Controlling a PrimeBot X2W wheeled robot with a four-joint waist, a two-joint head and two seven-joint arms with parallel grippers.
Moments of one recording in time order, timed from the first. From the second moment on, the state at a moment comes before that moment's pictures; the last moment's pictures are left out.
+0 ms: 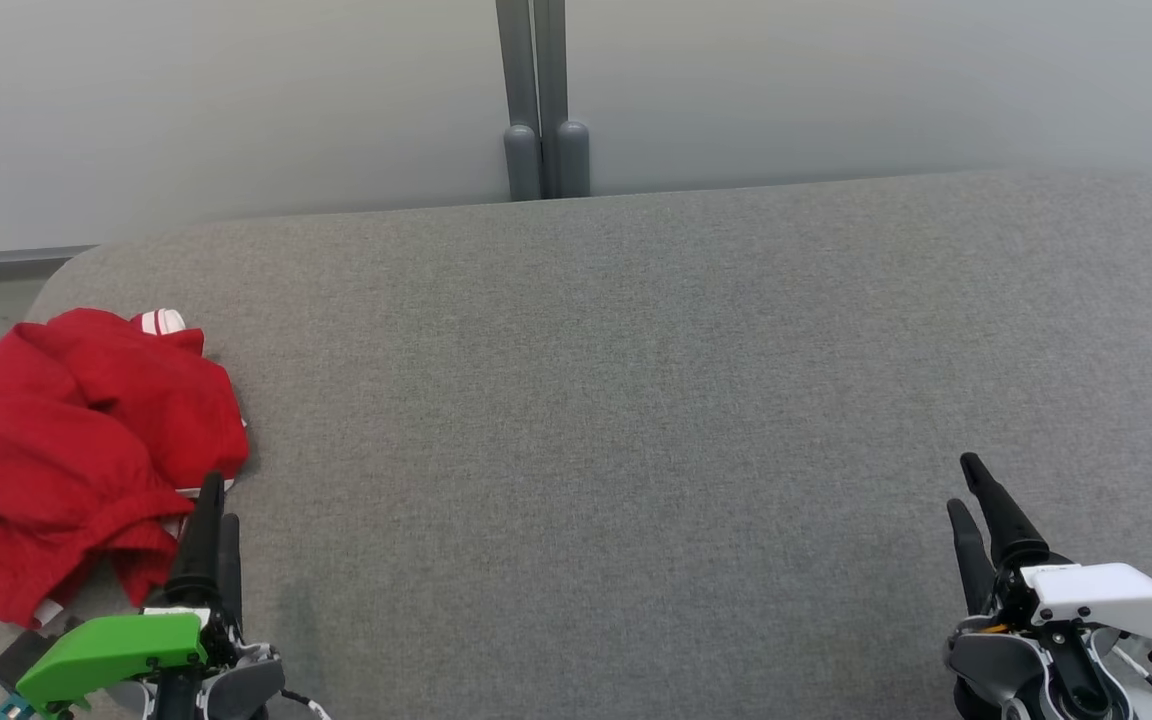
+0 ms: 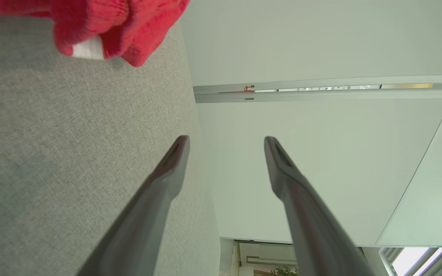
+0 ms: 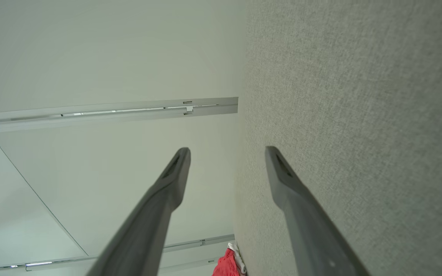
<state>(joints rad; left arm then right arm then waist) -0.09 0.04 0.10 0.31 -1.58 -0.13 0.08 -0.08 -0.04 -0.09 0.29 1.58 0.13 0.08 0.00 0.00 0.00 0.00</state>
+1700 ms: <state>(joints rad) -0.11 0.04 -0.01 0.39 -0.65 -0.08 -0.11 -0.11 -0.06 0.00 0.31 0.68 0.13 -0.11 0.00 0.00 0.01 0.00</state>
